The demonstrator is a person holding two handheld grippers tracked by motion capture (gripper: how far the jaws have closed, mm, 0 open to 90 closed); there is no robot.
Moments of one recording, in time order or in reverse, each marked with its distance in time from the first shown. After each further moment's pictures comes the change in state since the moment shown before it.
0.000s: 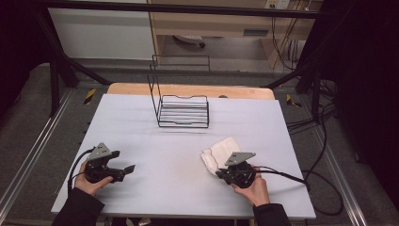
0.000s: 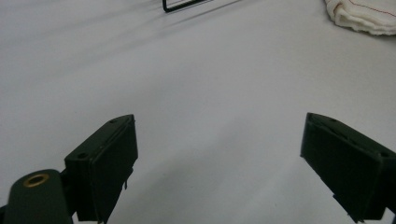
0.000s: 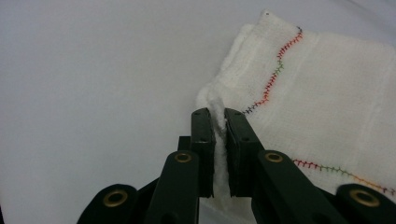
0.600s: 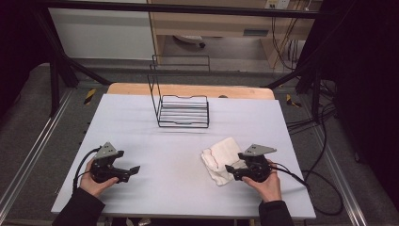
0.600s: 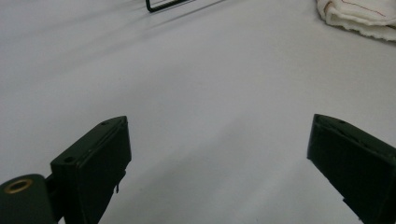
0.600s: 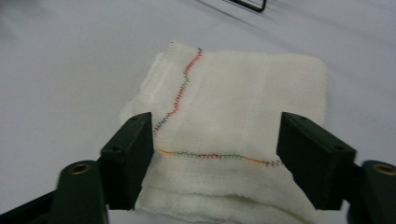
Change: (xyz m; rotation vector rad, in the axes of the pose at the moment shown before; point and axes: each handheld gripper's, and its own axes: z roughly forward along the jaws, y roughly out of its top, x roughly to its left) left arm -0.011 0.009 0.009 0.023 -0.019 0.003; right arm -0.037 -0.010 -0.027 -0.125 -0.133 0.147
